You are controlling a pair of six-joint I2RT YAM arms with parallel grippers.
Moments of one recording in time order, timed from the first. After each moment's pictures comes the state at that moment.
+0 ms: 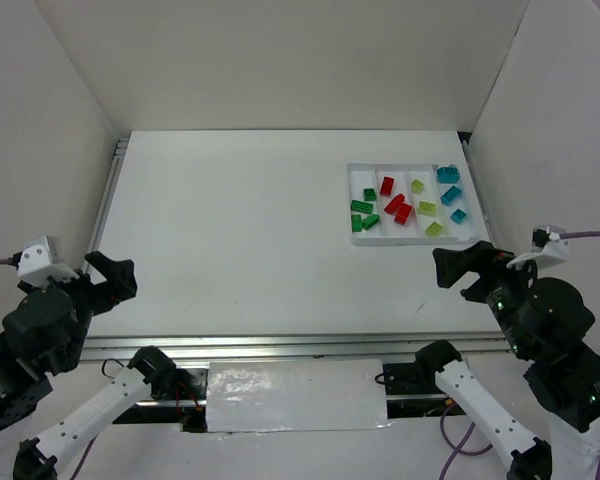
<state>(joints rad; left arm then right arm) -0.60 0.42 1.22 -1.16 -0.73 -0.55 0.41 0.47 1.29 -1.03 0.30 0.51</state>
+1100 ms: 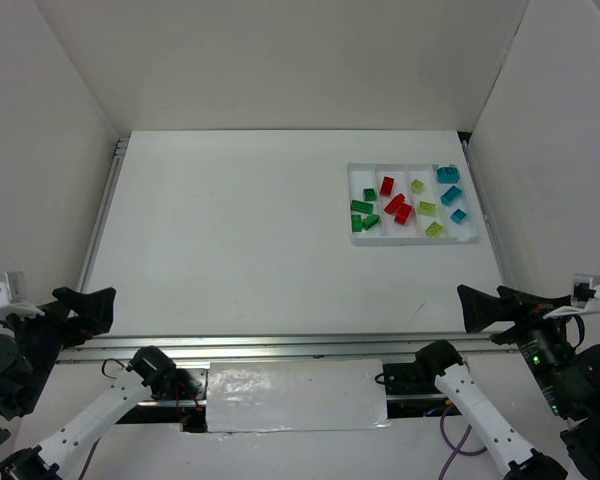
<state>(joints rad) -0.60 0.28 1.35 -1.34 -0.62 -0.53 0.41 0.30 1.40 -1.19 0.26 0.42</state>
